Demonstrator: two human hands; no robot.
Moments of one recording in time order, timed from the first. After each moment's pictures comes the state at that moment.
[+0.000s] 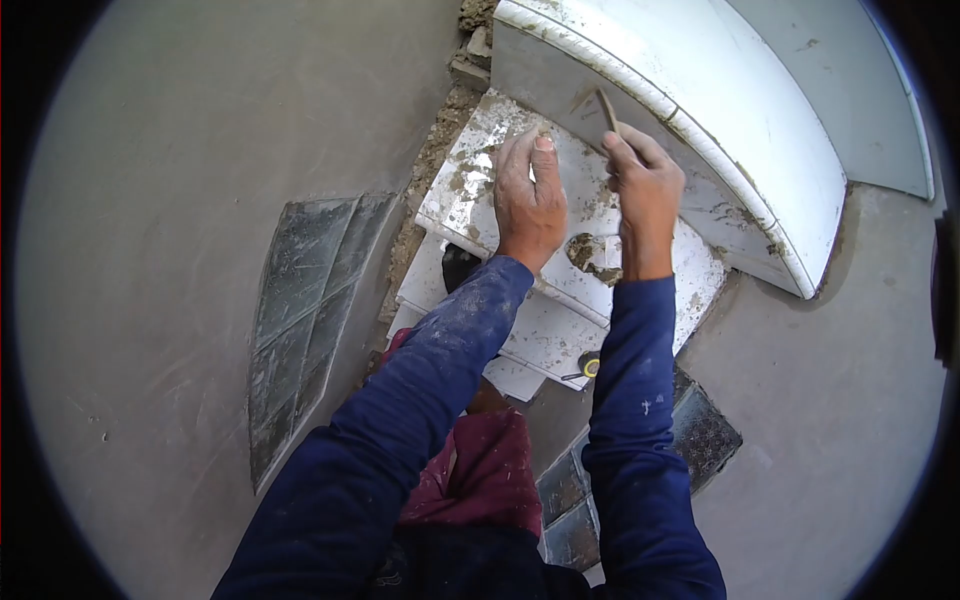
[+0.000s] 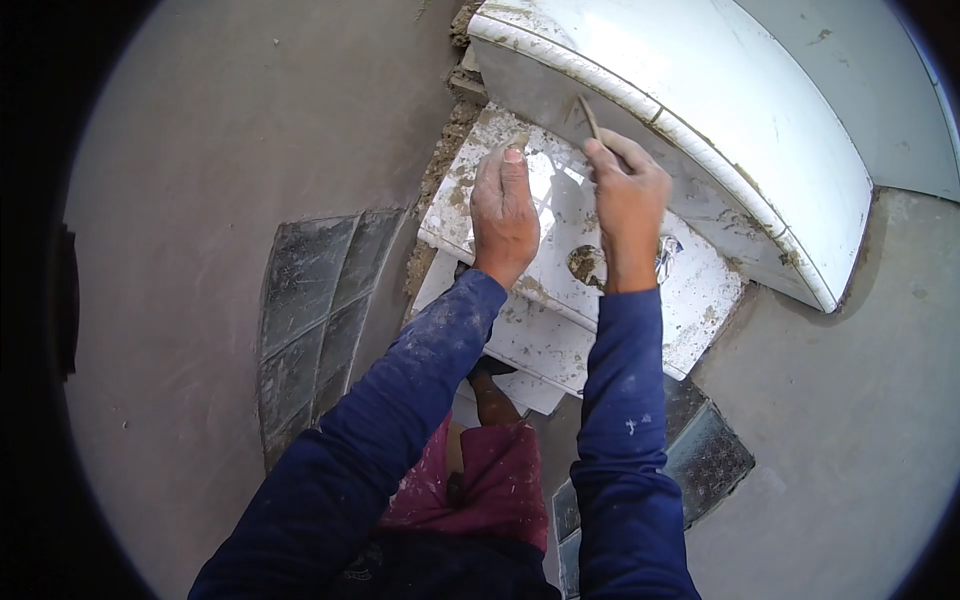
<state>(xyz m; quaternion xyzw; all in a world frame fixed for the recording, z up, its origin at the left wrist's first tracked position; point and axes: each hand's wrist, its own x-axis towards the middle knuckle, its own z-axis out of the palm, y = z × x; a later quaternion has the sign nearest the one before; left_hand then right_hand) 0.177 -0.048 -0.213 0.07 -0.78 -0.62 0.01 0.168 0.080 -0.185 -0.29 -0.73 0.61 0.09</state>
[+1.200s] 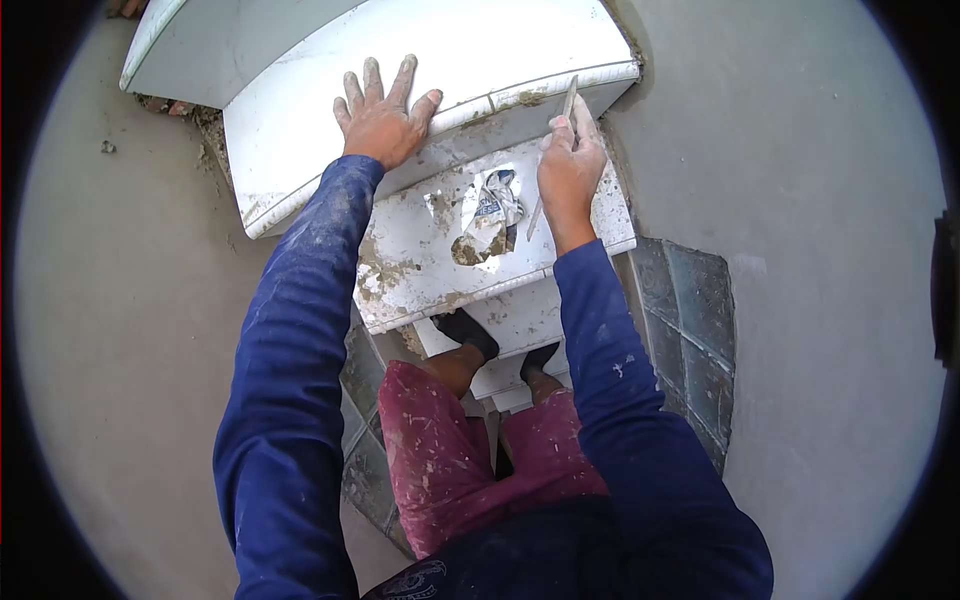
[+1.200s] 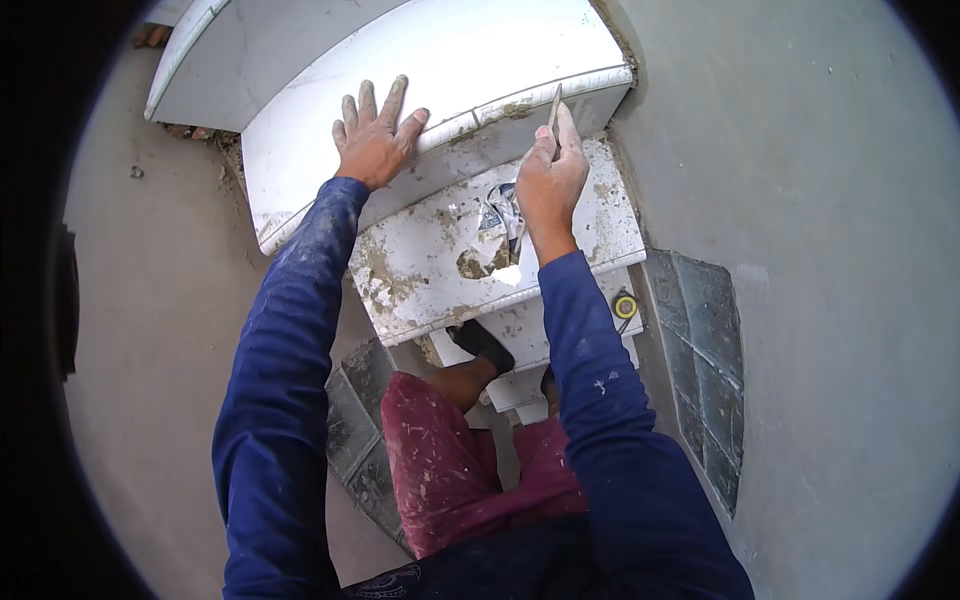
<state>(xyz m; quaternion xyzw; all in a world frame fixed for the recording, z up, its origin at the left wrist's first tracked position) 0.085 0.146 -0.145 -0.46 -0.89 -0.07 -0.06 0.292 0.226 -0.183 -0.47 -0.58 0.52 0.42</state>
